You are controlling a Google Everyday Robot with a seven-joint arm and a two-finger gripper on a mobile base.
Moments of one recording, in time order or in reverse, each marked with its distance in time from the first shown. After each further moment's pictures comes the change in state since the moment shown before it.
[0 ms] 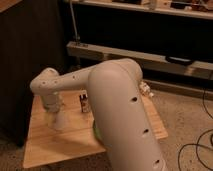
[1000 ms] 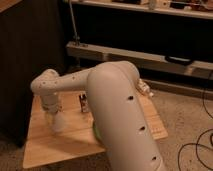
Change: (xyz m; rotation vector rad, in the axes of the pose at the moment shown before) arm -0.009 0.000 0.011 -0.041 -0.022 -0.034
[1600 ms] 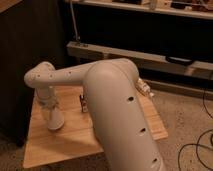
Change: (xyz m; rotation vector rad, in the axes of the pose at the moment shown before) arm -0.012 0.002 -0.060 -0.001 0.024 -0.048
